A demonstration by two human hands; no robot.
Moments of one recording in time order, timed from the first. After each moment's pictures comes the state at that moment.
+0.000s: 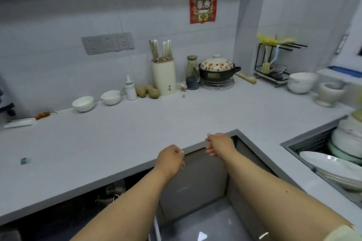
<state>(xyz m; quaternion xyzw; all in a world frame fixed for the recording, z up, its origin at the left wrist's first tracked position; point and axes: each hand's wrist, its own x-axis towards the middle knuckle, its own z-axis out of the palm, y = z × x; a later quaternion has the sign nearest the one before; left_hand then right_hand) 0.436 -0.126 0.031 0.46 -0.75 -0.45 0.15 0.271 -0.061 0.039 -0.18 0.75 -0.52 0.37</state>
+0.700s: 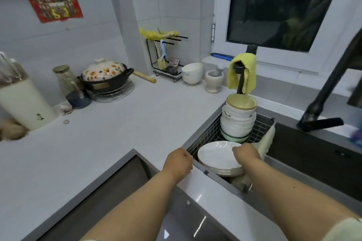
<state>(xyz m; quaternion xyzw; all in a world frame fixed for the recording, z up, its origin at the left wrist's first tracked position) 0.095 0.030 0.001 0.29 -0.83 -0.48 -0.04 -0.031 0.204 -0.022 0.10 0.91 -0.35 0.19</state>
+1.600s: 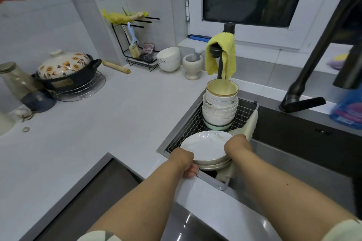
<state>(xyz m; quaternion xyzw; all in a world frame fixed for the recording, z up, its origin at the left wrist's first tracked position) 0.032 0.077 -0.026 0.39 -0.70 -0.55 -0.21 -0.058 0.214 -0.038 0.22 0.92 -0.26 0.22</state>
